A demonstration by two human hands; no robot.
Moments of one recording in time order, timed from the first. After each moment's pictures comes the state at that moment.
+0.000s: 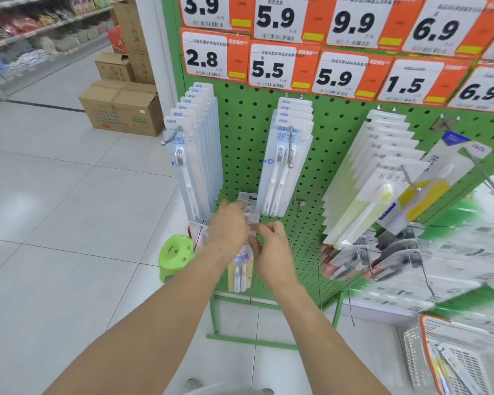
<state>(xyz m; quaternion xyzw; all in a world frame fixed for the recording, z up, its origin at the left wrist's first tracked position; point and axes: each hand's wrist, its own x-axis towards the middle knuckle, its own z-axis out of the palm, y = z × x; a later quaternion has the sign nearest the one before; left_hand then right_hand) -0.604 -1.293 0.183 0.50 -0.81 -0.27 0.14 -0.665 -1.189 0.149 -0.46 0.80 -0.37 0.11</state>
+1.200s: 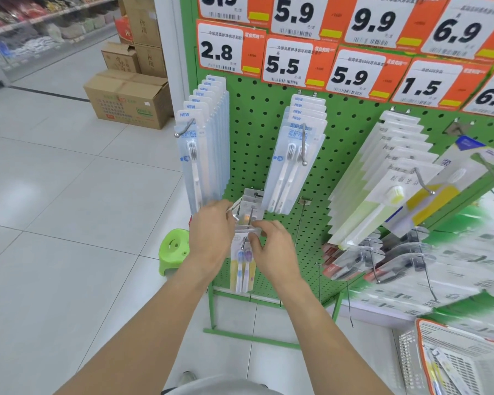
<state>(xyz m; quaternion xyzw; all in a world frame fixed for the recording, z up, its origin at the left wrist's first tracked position) -0.558 -1.285 0.181 0.48 -0.80 -0.18 0.29 -0.666 -1.193 0.148 -0.47 0.80 -0.35 0.12</state>
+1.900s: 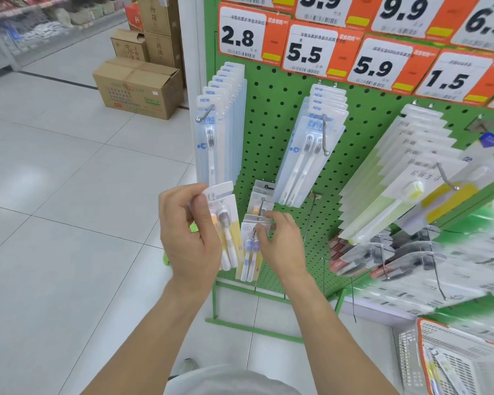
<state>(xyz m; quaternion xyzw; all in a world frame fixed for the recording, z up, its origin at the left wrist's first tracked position) -0.503 -1.232 0.227 0.36 -0.62 -0.22 0.67 -0.658 -1.194 0.150 -0.45 0.81 -0.36 0.12</state>
